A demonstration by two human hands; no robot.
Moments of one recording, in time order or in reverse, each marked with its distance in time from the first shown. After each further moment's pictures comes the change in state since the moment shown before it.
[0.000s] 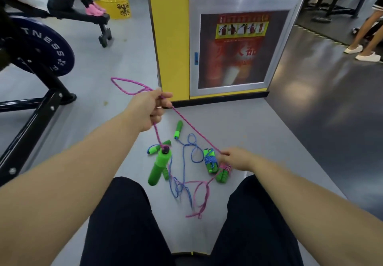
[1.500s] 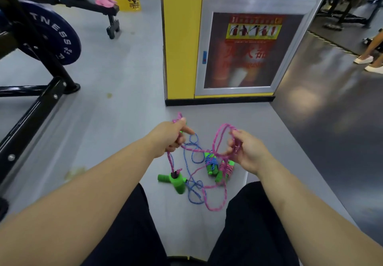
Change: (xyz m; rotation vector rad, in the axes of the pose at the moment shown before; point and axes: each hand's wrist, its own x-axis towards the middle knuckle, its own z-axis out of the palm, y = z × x) left_hand -0.004 -0.063 0.007 0.444 -0.127 -0.114; right_hand -0.020 -0.036 -0.026 1.596 0.151 0.060
